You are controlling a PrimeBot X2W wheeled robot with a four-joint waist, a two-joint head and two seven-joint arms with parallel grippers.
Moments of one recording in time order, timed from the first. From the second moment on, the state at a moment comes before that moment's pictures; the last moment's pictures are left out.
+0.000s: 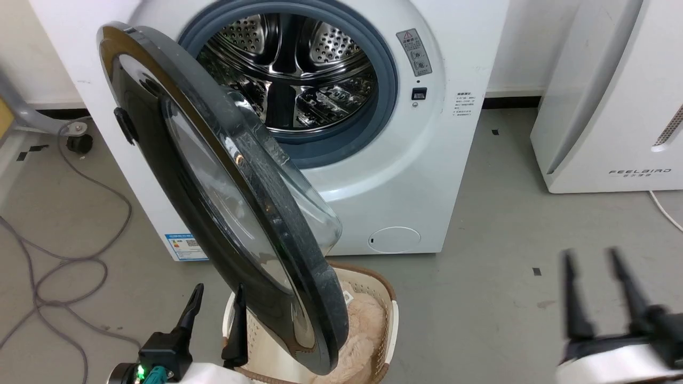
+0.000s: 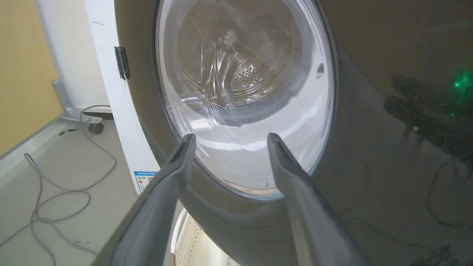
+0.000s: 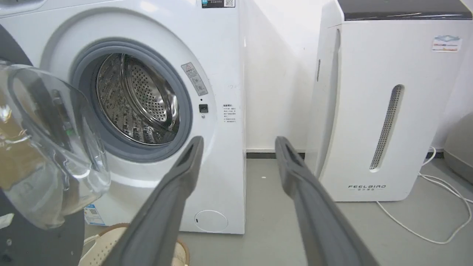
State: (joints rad) left arm 0.02 0.05 -0.05 0.17 -0.15 -0.04 -0.26; right arm 0.04 -0.05 -0.11 -0.04 0.11 0.13 -0.20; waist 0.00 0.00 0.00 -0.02
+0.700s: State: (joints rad) left arm 0.02 0.07 -0.05 0.19 -0.12 -0.02 -0.26; right arm 0.12 -0.05 -0.02 0.03 0.09 0.13 -0.14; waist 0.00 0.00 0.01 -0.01
